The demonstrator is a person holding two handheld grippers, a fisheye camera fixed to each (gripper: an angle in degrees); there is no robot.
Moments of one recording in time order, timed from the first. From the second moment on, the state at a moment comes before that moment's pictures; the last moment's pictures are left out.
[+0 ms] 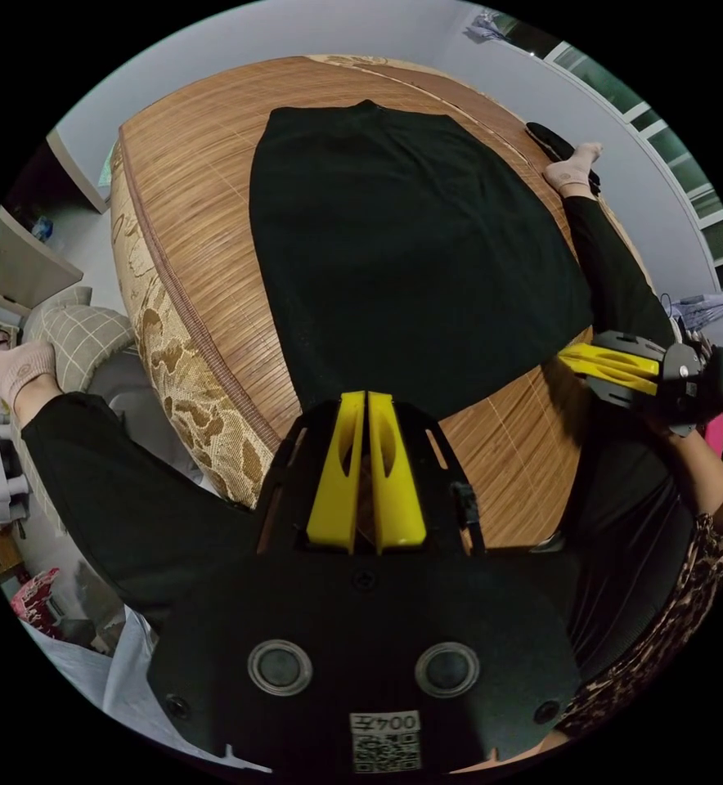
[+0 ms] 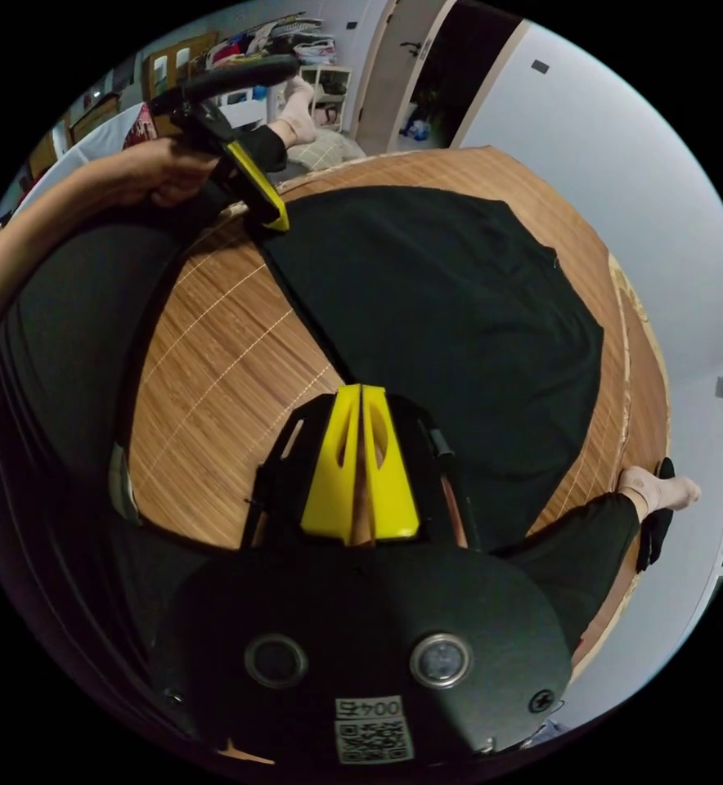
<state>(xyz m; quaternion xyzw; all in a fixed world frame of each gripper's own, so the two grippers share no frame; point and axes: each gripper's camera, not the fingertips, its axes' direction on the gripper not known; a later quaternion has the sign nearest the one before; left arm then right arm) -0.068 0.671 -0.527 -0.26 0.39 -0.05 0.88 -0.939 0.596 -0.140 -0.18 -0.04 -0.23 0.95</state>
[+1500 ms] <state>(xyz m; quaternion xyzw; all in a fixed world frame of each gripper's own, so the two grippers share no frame) -0.089 0.596 -0.459 -0.26 0.40 -0.06 0.88 -0.868 0.531 -0.158 -0.20 0.00 -0.26 0.94</state>
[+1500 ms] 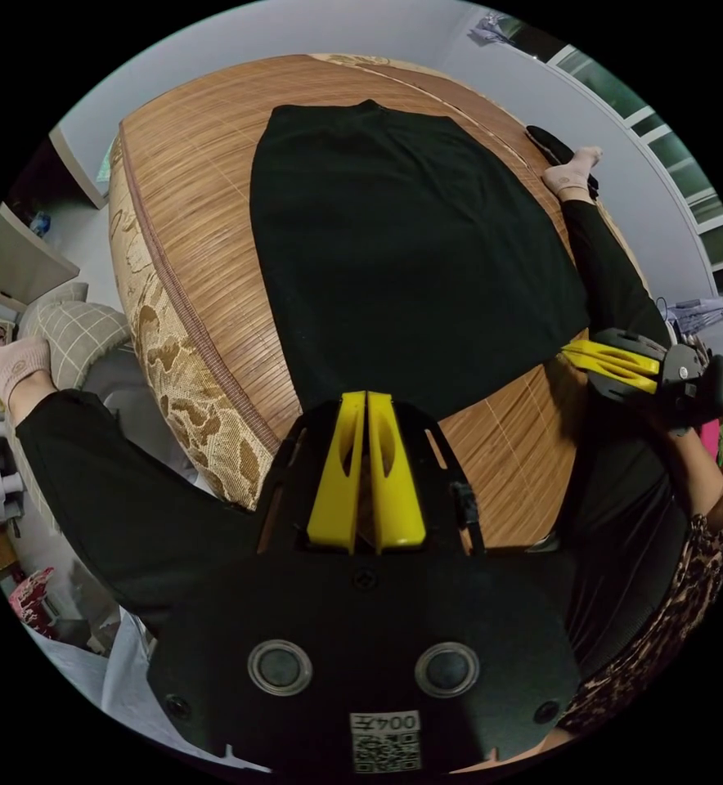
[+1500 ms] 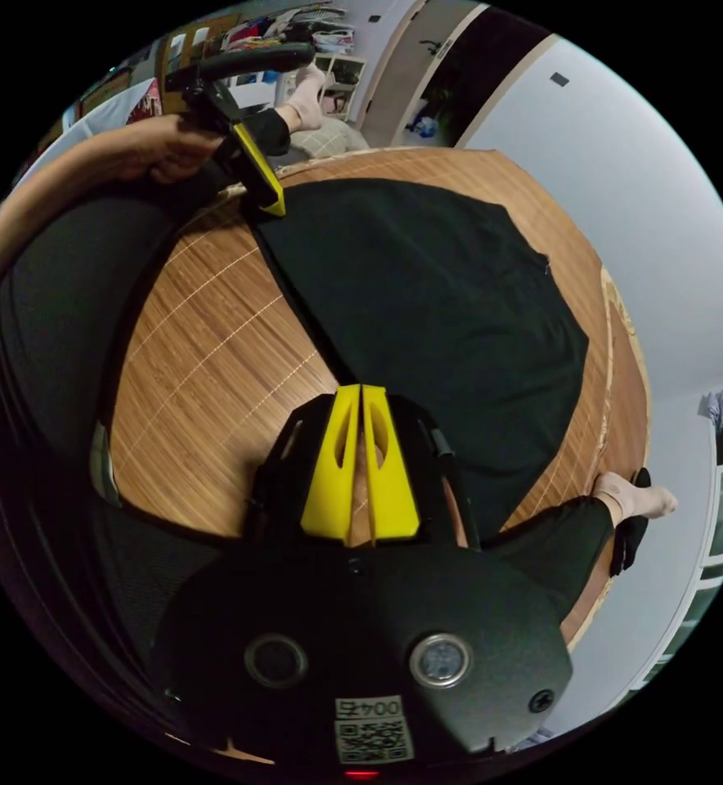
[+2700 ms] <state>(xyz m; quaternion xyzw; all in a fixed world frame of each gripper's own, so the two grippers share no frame) -0.213 0.419 -0.283 -0.11 0.44 -0.20 0.87 -0.373 0.325 -0.230 -0.07 -0.18 0.08 0.98</state>
